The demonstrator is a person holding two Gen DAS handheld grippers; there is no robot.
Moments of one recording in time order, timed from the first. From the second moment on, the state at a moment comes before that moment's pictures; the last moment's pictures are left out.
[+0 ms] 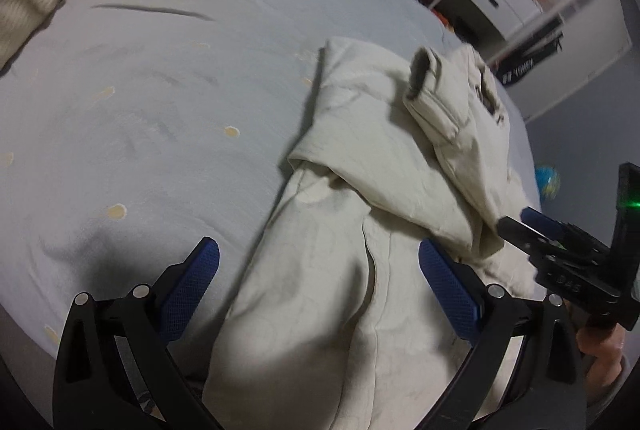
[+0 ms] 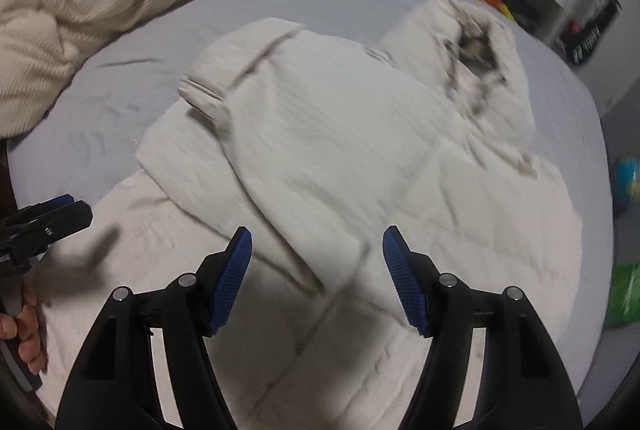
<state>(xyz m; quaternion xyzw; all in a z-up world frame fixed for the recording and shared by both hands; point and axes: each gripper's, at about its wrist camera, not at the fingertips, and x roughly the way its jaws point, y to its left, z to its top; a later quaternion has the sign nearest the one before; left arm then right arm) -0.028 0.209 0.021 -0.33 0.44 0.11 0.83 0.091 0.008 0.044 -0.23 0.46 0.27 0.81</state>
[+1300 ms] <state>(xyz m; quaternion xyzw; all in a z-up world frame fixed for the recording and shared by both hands) -0.023 0.206 0.018 -0.33 0.45 0.12 0.82 0.145 -0.031 0.063 -0.15 0.44 0.28 0.84</state>
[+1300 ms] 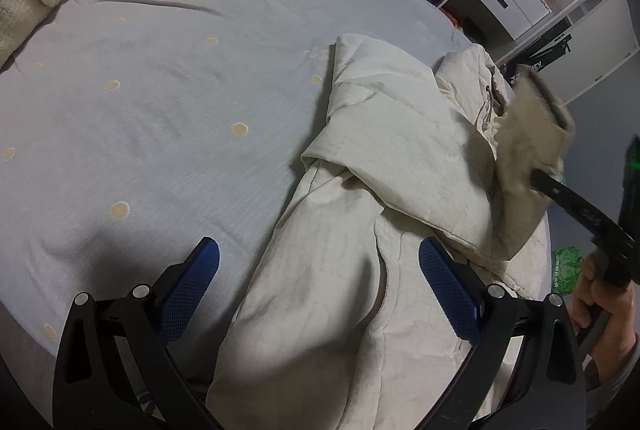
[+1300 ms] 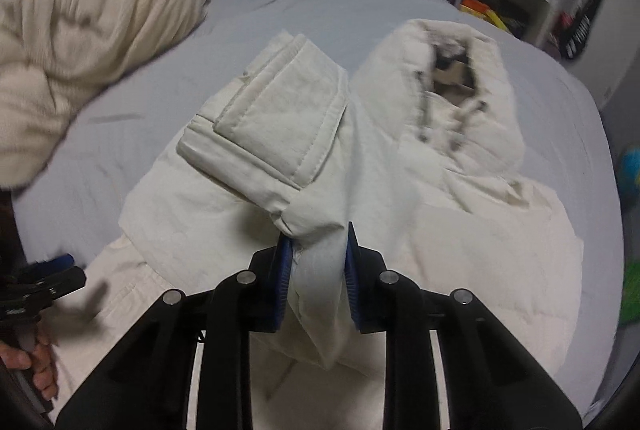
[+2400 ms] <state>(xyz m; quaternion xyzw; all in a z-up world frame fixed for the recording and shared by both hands) -0.023 0.201 0.017 -0.32 0.46 0.12 0.82 0.174 -0.278 -0.030 0.36 0.49 0.17 0.77</state>
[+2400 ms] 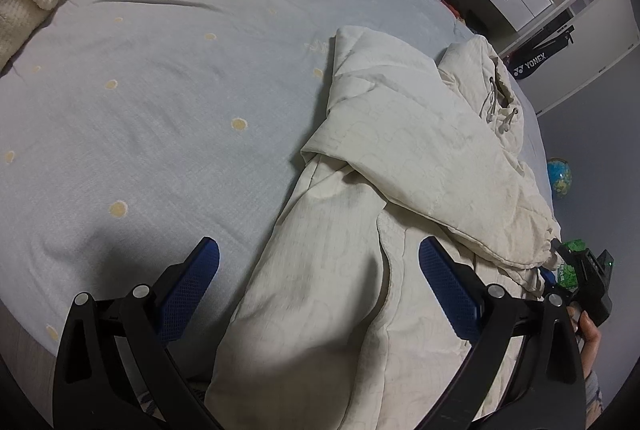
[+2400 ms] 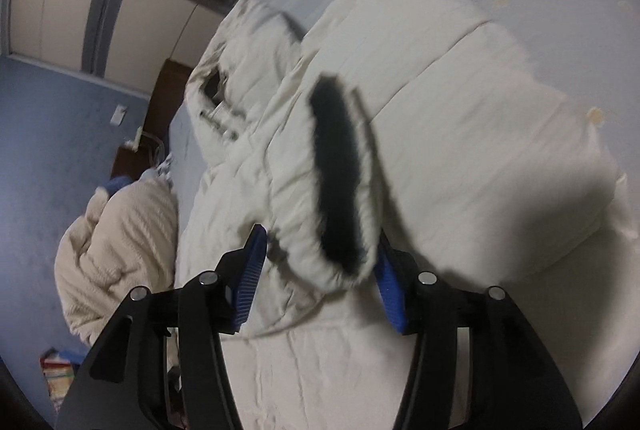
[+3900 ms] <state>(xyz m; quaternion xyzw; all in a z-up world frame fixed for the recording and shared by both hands) -0.013 0.172 0.032 -0.21 0.48 0.17 0.83 0.089 -0.351 -0.037 0.11 0.56 0.11 0.82</state>
